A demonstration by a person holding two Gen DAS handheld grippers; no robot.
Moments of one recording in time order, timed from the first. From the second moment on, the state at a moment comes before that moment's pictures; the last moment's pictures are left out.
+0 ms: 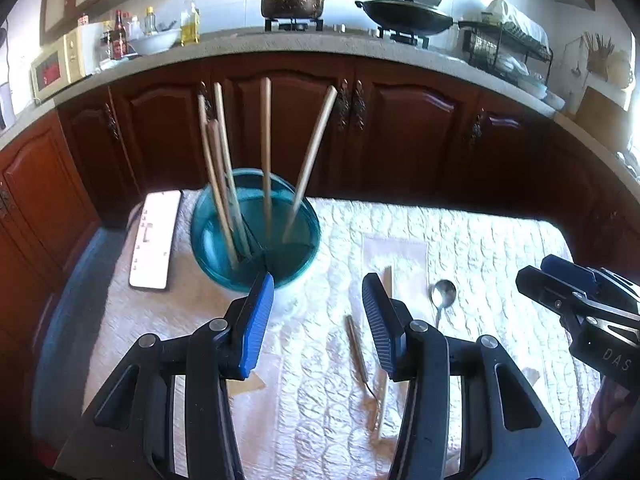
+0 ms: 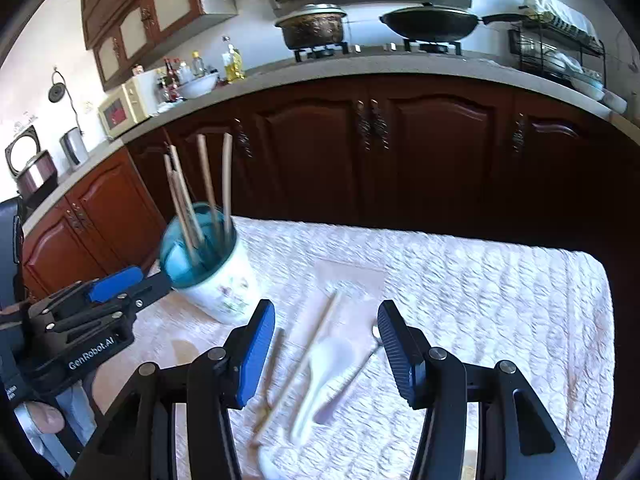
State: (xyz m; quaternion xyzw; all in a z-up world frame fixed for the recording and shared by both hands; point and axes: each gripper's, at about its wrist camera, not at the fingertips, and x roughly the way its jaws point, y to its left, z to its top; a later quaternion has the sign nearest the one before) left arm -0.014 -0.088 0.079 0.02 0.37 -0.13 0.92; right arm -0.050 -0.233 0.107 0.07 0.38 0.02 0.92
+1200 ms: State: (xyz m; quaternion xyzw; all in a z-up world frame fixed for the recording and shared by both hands) left arm 0.029 -0.095 -0.036 -0.05 0.53 -0.19 0.83; right arm 0.001 -0.267 -0.012 0.16 0.49 0.05 0.86
